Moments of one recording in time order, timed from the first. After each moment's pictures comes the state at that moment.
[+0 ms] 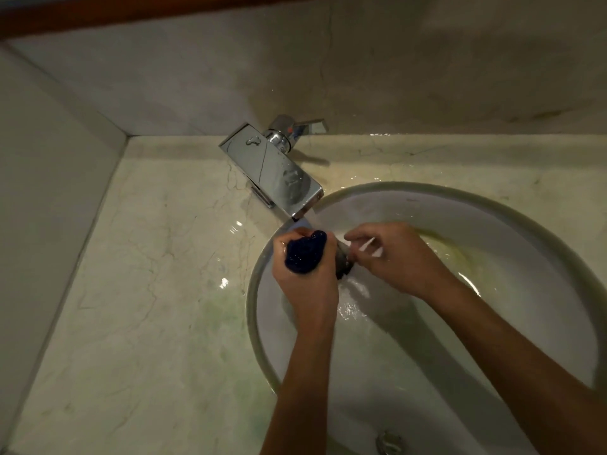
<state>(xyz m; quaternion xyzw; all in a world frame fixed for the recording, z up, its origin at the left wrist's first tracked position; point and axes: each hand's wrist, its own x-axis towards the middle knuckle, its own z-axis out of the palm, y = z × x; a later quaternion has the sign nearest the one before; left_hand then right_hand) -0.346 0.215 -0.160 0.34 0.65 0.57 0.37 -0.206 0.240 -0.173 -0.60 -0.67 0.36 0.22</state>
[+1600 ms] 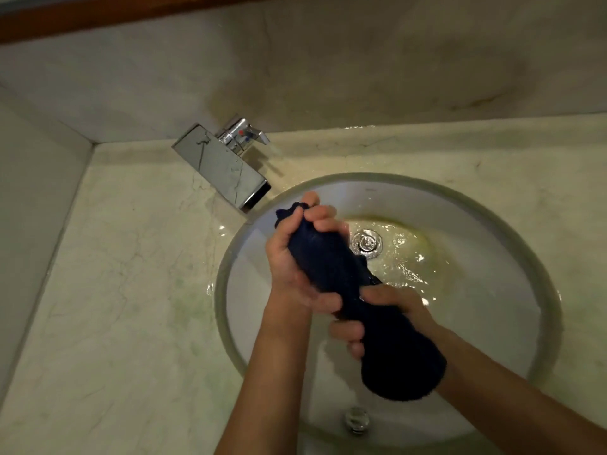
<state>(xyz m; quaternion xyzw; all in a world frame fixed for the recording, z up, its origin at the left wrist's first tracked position) -0.319 0.222 -0.125 0.07 0.22 0.48 0.85 -0.187 0.140 -0.134 -0.04 -0.02 0.95 0.31</state>
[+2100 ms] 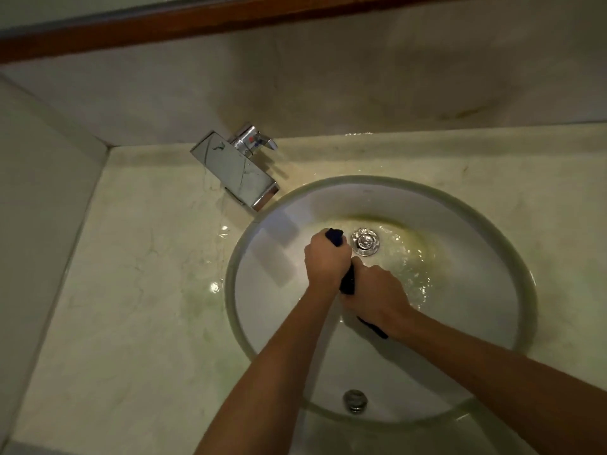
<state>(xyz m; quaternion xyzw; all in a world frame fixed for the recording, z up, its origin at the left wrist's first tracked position) -0.293 0.228 -0.194 0.48 0.75 0.14 0.43 -0.205 0.159 -0.197 -0.71 -0.61 0.37 0.04</state>
